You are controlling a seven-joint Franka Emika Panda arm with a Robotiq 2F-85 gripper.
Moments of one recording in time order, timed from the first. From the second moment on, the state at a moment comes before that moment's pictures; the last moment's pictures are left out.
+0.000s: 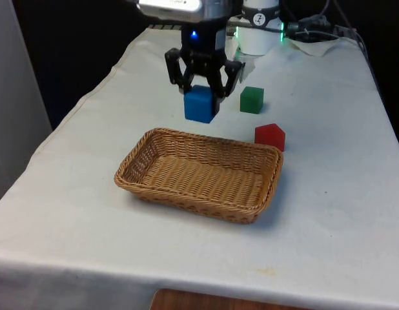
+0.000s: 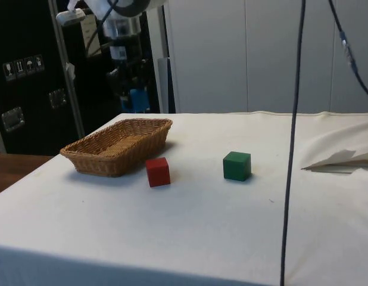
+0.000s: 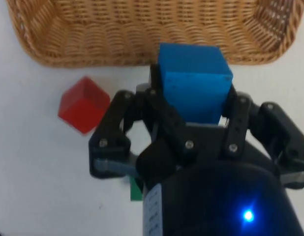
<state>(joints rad) 0.03 0.47 -0.14 -1.74 -0.02 2.24 0.17</state>
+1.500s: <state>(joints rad) 0.01 0.83 -0.17 -1.40 0.10 2.24 0.09</state>
